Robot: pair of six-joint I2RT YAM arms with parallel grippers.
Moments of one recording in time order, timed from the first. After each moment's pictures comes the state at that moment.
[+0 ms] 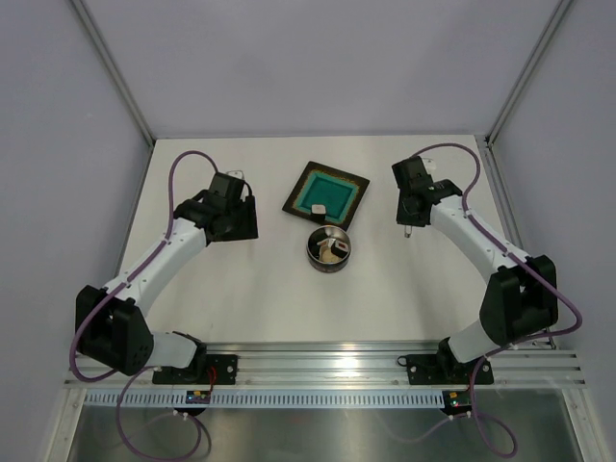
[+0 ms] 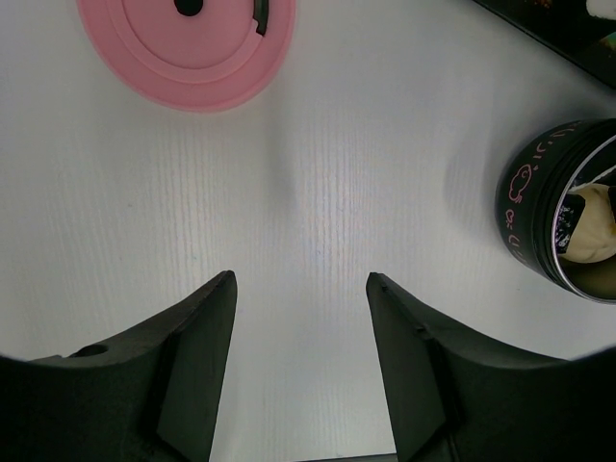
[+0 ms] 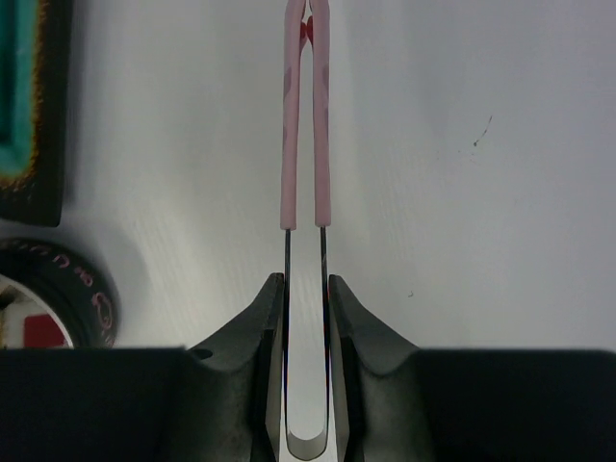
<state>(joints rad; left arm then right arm) -0.38 1.35 1.10 -0.73 -0.13 -0.41 0.37 1.53 1.29 -0.79 0.35 0.42</state>
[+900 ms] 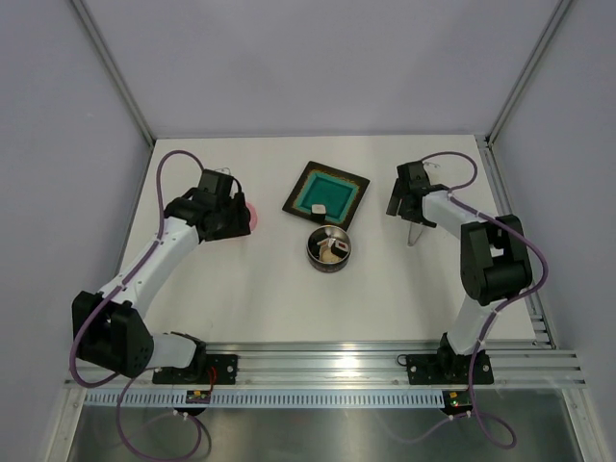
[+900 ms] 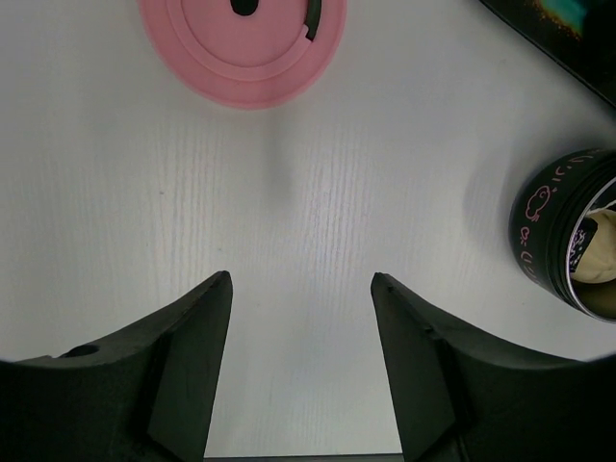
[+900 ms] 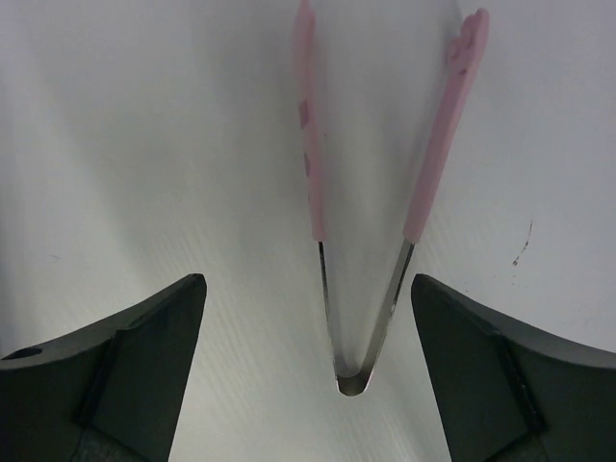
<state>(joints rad) -0.32 1.33 1.11 -0.77 -0.13 -0.43 0.22 1.81 1.18 -0.38 0.38 0.48</state>
